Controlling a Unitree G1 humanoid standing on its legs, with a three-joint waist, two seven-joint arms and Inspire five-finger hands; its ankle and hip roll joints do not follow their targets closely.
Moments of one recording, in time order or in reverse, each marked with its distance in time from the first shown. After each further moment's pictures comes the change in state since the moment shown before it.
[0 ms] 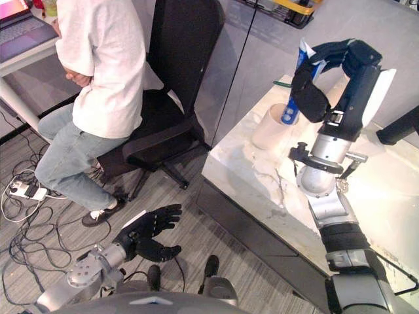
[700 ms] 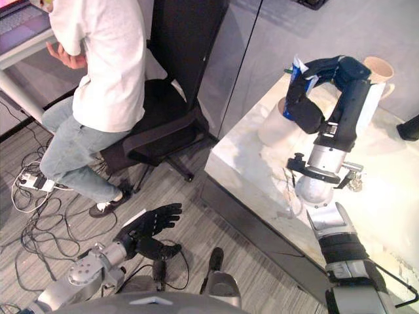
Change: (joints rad) left arm -0.014 -0.001 0.002 0.000 -0.001 0.019 0.001; right arm 0.083 0.028 -0.004 -0.031 0.020 0.004 0.034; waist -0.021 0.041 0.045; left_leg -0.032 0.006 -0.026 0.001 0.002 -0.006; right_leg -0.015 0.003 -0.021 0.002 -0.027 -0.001
